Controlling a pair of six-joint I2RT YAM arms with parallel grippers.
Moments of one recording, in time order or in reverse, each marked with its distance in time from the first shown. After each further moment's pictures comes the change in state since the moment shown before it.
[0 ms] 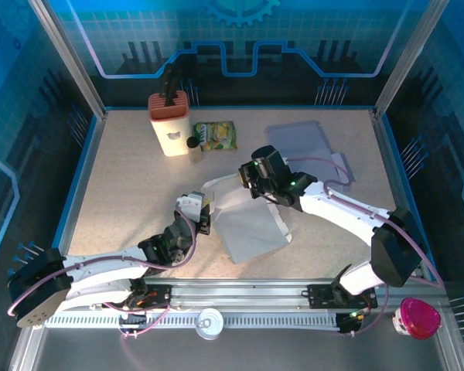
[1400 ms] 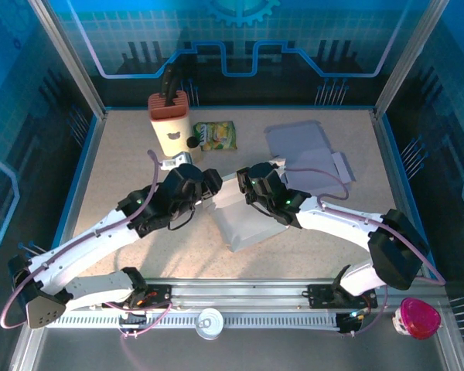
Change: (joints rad) left arm 0.140 0.061 0.783 -1.070 0.328 -0.840; right arm 0.100 -0.021 -0.169 0.314 0.226 -0.005
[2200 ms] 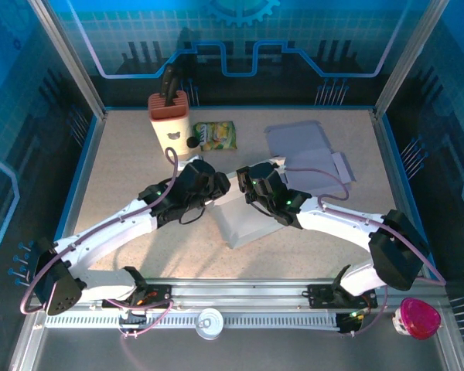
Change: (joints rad) left arm 0.062 0.144 -0.041 0.108 0.146 -0.024; right arm 0.001 -0.006 -0.005 0.024 0.000 0.000
